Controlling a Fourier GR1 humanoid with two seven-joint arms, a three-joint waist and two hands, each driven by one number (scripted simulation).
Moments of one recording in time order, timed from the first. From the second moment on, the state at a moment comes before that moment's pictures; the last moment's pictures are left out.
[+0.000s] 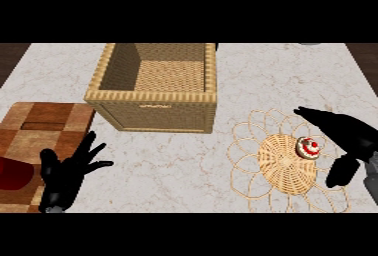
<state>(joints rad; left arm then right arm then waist) 0.09 0.33 -0.17 -1.48 0.25 0.15 0.21 -0.26 -0.68 0.25 -1.53 0.57 0.53 0.23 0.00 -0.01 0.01</state>
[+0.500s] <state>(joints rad) 0.08 0.33 -0.15 -1.47 0.25 0.12 0.21 -0.28 -0.61 0.26 -1.42 0.65 0.47 0.16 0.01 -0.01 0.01</state>
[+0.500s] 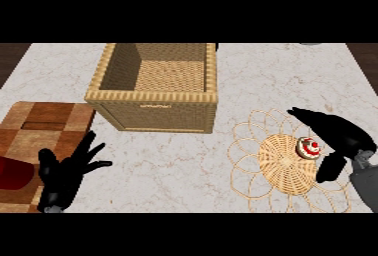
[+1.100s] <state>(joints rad) 0.09 0.31 -0.14 -1.47 0.21 0.12 0.20 -0.28 -0.59 0.32 -1.42 0.79 0.39 0.08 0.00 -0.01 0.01</state>
